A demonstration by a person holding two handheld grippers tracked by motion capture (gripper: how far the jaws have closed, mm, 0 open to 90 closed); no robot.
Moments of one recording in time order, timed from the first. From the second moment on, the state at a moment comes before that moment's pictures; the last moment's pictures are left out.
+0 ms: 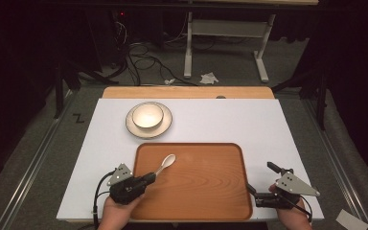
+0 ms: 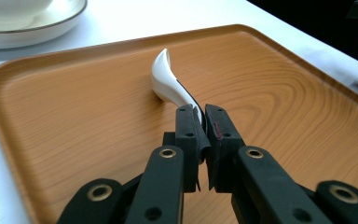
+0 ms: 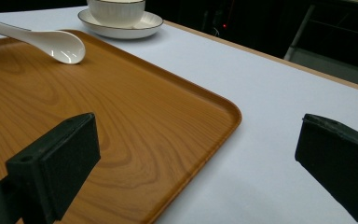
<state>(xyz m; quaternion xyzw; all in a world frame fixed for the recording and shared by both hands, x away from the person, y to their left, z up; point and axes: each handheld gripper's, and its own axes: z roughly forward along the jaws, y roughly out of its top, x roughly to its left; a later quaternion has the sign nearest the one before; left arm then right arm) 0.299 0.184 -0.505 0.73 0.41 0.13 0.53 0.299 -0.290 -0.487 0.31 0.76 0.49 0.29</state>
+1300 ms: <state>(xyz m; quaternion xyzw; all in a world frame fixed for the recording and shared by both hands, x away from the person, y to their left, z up) 0.283 0.197 -0.510 0.75 0.43 0.11 0.50 0.315 -0.271 -0.484 0.29 0.77 0.49 0.28</state>
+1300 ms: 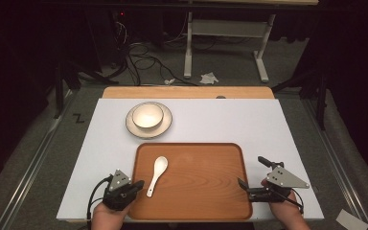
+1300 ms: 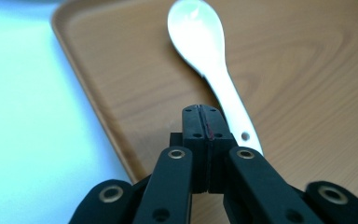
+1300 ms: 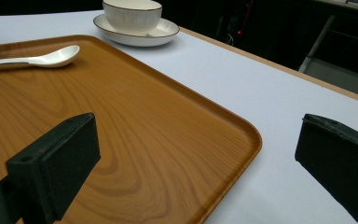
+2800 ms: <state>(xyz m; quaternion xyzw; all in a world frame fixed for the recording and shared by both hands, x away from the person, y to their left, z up) 0.278 0.164 -0.515 0.82 0.41 0.14 0.38 0.317 -0.266 -0.483 0.28 0.77 0.49 0.28</state>
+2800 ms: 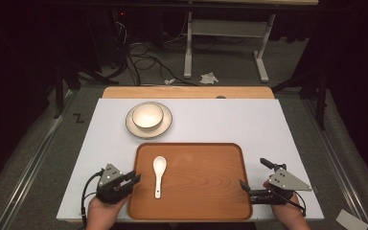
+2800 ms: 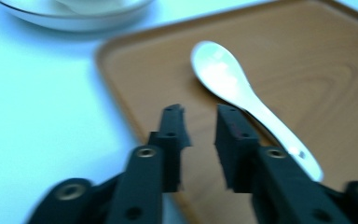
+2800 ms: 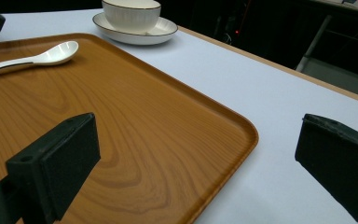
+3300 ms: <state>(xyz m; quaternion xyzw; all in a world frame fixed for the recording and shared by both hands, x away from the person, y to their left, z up) 0.293 0.227 -0.505 0.74 0.46 0.19 0.45 0.314 -0.269 -0.483 0.28 0.77 0.49 0.28</state>
